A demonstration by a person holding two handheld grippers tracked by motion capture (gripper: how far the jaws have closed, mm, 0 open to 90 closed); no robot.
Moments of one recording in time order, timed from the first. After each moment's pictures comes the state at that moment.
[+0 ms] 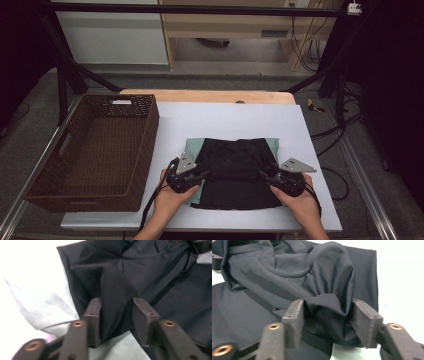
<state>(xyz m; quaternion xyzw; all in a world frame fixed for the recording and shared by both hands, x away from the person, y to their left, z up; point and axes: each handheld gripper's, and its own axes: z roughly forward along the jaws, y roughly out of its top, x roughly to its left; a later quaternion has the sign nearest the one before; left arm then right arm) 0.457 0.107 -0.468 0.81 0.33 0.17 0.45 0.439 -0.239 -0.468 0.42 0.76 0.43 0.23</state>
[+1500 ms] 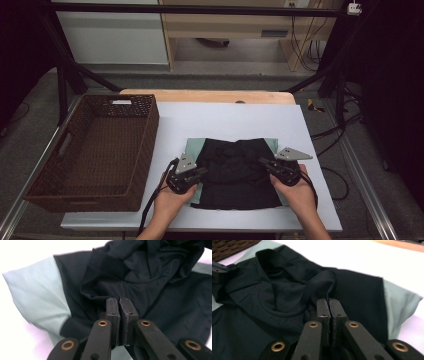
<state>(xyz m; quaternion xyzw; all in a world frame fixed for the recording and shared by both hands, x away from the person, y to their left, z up) 0.442 0.106 -0.457 0.81 0.34 0.14 0.45 0.456 -0.226 -0.444 0.41 0.77 0.44 0.20</state>
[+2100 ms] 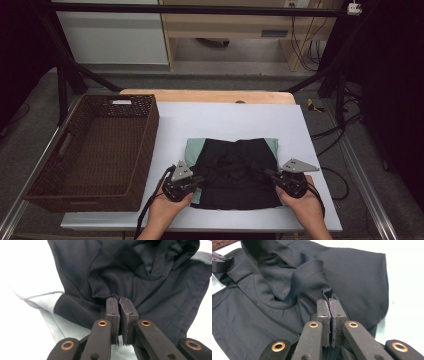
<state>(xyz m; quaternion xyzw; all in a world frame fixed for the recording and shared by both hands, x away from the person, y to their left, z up) 0.431 0.114 -0.467 0.83 0.33 0.12 0.43 0.429 -0.242 -0.456 0.41 0.78 0.43 0.19</state>
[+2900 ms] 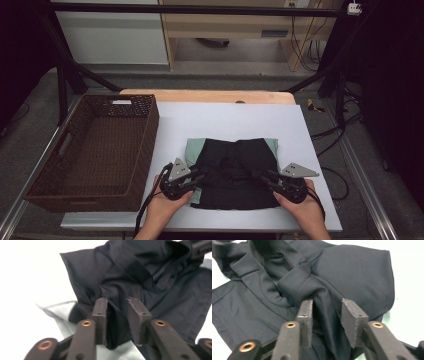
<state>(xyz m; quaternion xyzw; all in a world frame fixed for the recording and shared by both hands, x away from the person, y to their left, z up) 0.431 0.120 -0.449 0.81 0.33 0.17 0.46 0.421 -0.239 -0.462 0.41 0.78 0.43 0.20</state>
